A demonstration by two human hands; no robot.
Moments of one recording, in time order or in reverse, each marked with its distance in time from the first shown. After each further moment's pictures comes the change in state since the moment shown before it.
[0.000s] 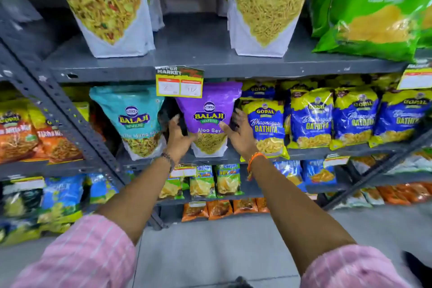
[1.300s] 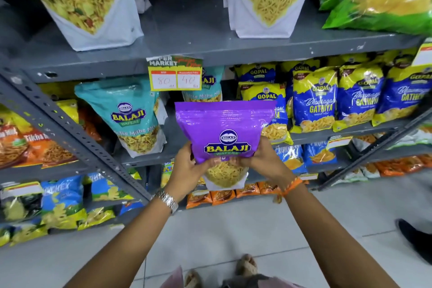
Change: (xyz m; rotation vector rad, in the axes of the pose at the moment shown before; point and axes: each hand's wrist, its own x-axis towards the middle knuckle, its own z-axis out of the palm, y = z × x) left_hand -0.089 0.003 -0.005 -0.070 -0.190 0.098; right_hand -0.090 -0.030 -0.041 -0.133 -0.223 0.140
